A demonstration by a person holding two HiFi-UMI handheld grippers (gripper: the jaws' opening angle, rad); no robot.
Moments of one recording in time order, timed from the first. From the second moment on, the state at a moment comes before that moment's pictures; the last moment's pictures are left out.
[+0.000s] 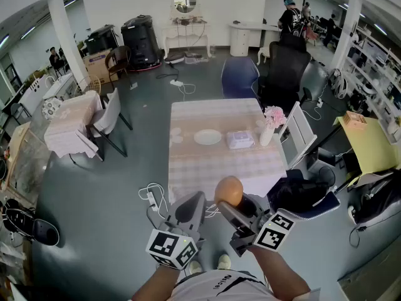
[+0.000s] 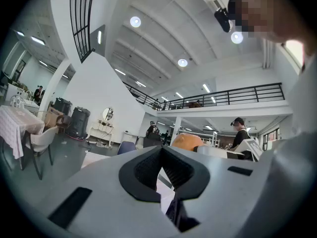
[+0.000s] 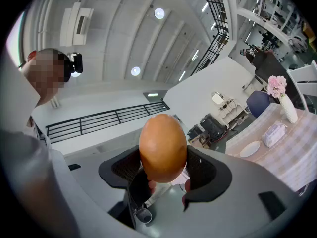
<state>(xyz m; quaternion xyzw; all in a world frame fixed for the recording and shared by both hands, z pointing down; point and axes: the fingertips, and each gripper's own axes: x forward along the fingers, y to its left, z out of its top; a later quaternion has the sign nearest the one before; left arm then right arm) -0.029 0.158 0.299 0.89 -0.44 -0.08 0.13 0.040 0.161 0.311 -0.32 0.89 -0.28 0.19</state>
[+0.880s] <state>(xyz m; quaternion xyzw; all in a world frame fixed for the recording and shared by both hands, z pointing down) -0.044 0.139 0.297 0.87 -0.47 -0.07 0.11 0.065 0.147 0.298 -0.30 0.88 -0.29 0.22</state>
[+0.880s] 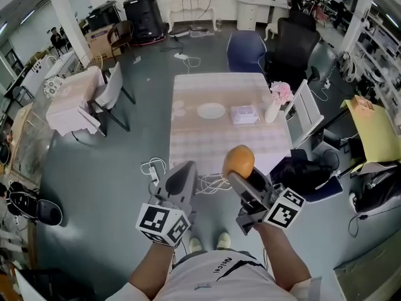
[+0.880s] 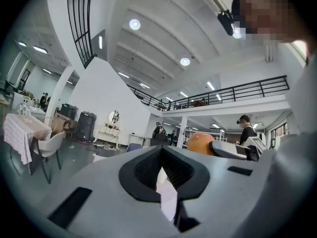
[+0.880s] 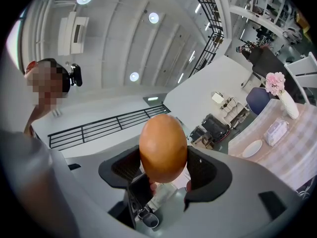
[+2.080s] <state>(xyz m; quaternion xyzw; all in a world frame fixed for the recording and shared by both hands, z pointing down) 0.013 0.119 0.304 0.86 -0.50 -0.05 0.10 0.132 0.118 0.315 -0.30 0.87 -0.31 0.23</state>
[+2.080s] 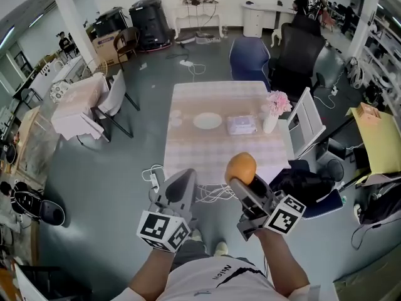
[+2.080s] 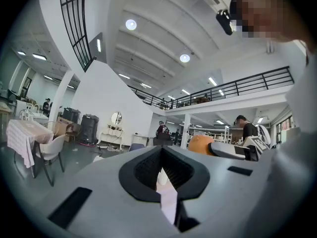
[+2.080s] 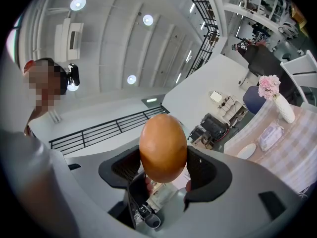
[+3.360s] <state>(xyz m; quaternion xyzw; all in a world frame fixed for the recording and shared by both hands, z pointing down) -0.080 -0.133 0.366 0.90 -0.42 -0.02 0.11 0.016 -0.118 0.378 -0.38 0.84 -0.33 0.20</state>
